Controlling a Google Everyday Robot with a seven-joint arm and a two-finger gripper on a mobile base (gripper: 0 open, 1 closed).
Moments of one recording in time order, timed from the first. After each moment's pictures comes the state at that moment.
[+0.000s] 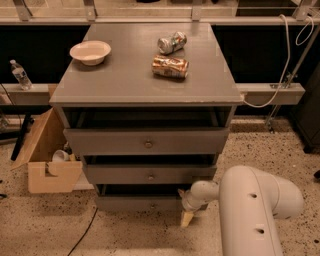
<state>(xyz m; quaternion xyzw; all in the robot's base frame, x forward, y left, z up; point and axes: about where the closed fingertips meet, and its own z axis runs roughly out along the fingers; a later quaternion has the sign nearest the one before) 0.605 -0.106 0.174 -0.71 0.68 0.07 0.18</state>
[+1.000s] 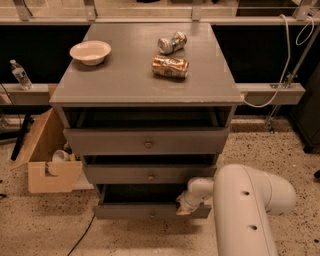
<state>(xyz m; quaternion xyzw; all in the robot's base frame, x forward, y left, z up) 0.587 -0.103 0.167 -0.71 0.68 0.11 0.13</state>
